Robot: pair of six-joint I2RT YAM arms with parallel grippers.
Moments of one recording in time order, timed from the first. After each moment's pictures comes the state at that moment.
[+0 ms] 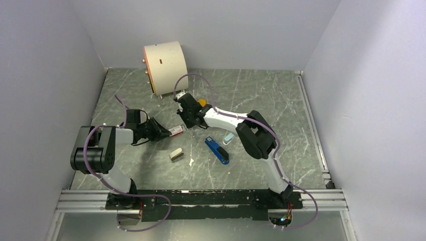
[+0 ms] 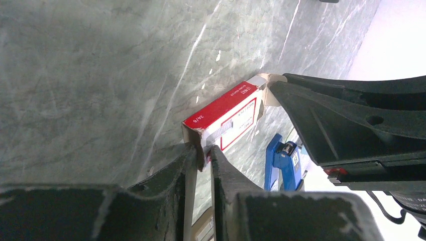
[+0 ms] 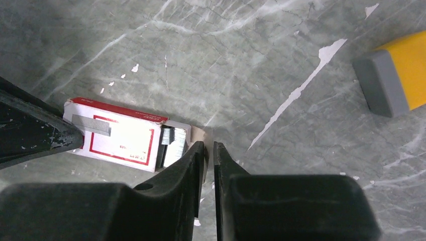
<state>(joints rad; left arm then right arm) -0.02 1.64 0.55 0.23 0.61 -0.77 0.86 2.19 1.61 -0.27 0.08 0.12</state>
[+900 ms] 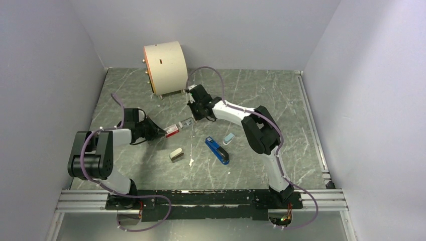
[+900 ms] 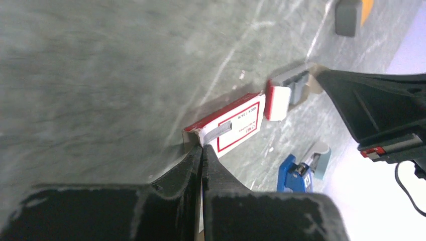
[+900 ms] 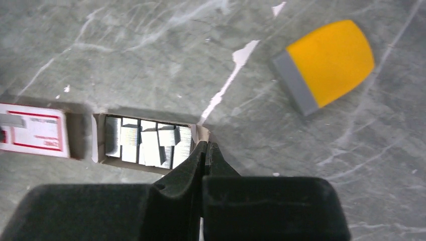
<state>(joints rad) -0.01 1.57 0.56 0.15 0.48 -0.76 0.74 2.19 1.62 -0.29 0.01 0.13</state>
